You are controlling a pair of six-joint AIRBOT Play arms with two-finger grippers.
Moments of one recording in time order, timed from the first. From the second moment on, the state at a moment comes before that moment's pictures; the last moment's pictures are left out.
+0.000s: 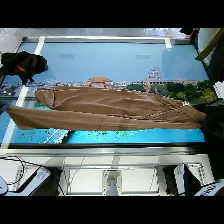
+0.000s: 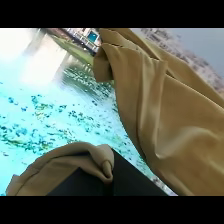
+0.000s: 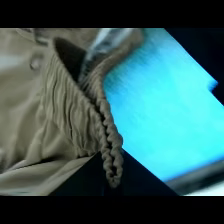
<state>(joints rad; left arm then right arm) 0.80 -1.05 0.97 0.97 -1.00 -1.14 -0.95 -0.75 0.67 -0.97 1.21 1.10</state>
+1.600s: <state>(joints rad) 0.35 -1.57 1.51 1.47 -0.66 -1.86 -0.51 -1.32 1.03 -0.98 0.76 1.58</state>
